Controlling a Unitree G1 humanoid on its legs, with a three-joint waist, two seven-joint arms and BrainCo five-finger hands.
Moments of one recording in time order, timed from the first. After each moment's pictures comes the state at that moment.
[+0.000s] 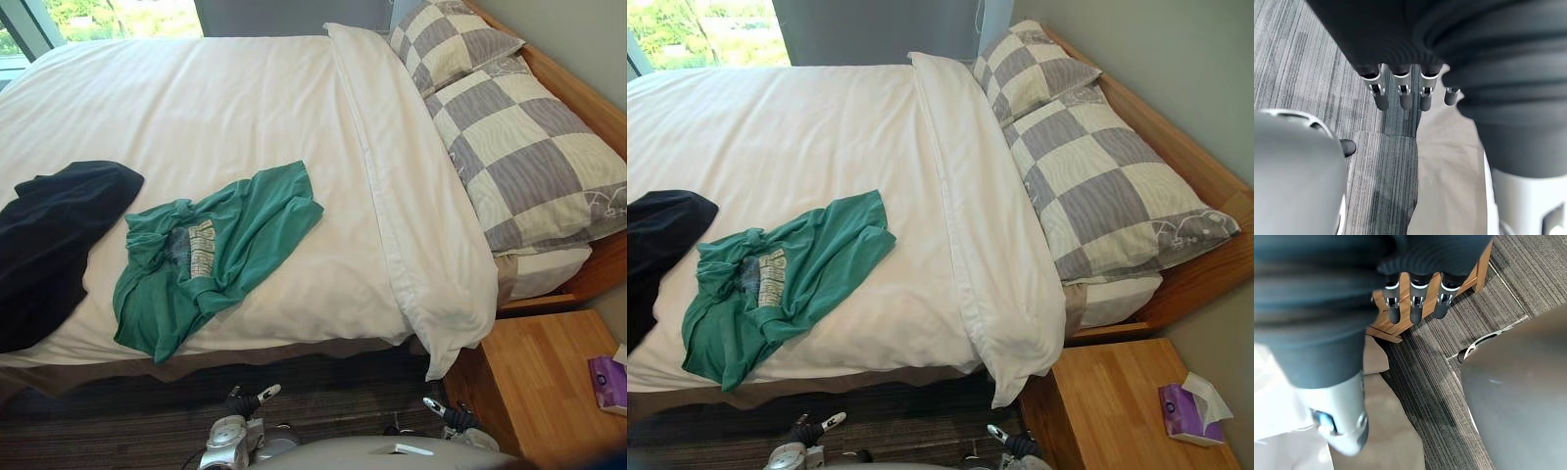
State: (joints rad) left arm 0.06 0.05 0.28 1.04 0.04 -0.05 0.11; right arm 0.09 0.01 -0.31 1.02 0.09 -0.01 -0.08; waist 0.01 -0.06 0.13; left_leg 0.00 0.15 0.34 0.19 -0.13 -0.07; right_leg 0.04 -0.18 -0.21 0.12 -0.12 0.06
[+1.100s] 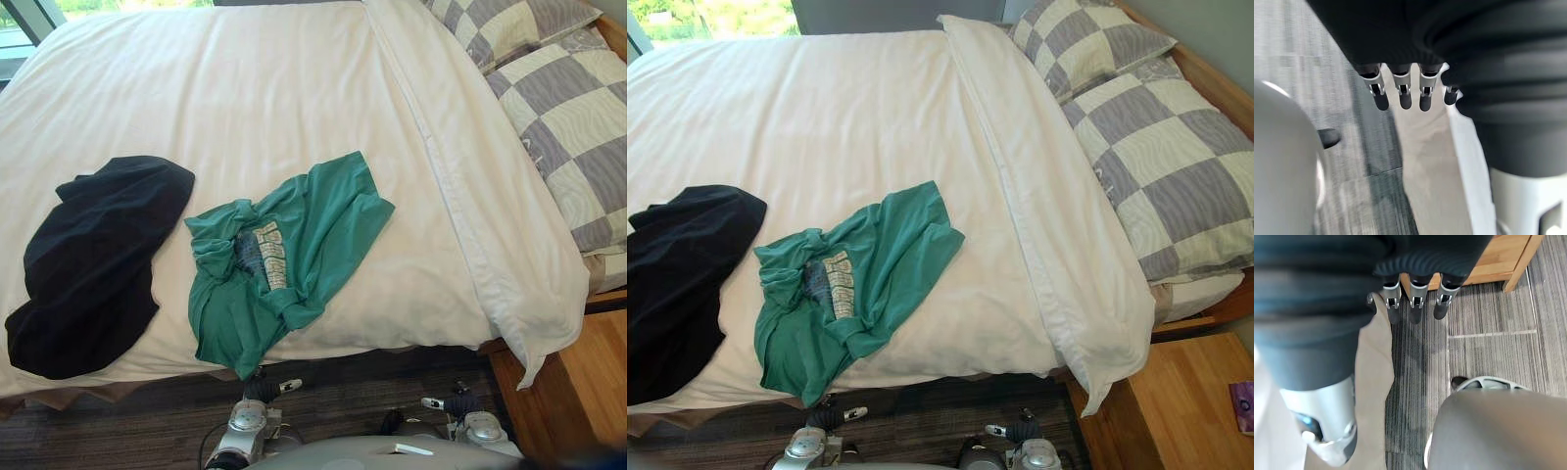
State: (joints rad) left arm 0.01 0.07 0.01 0.98 0.08 -0.07 0.15; right arm 0.05 -0.13 -0.04 1.02 -0.10 -0.01 -0.10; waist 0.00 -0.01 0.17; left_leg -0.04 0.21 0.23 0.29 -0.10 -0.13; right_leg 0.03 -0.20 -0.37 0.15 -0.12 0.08
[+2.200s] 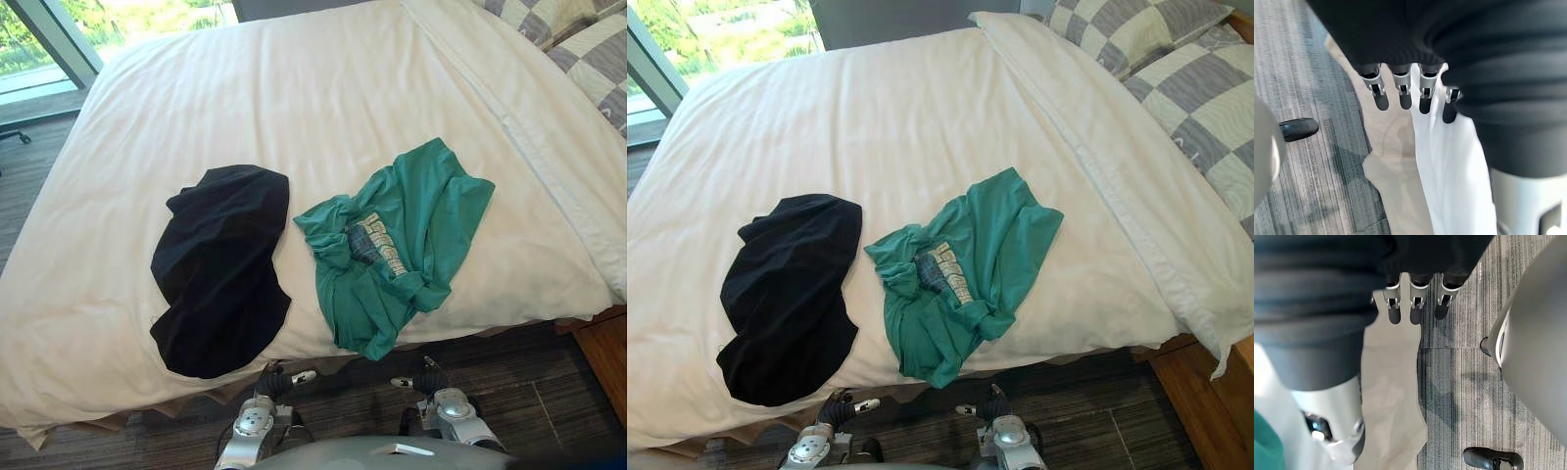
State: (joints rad) left arm 0.17 0.03 -0.02 0.70 -0.02 -0.02 0.07; right arm -0.01 -0.01 0.02 0.97 -0.14 0.02 -0.08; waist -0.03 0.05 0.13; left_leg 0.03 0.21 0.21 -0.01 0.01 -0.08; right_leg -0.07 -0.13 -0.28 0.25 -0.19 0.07
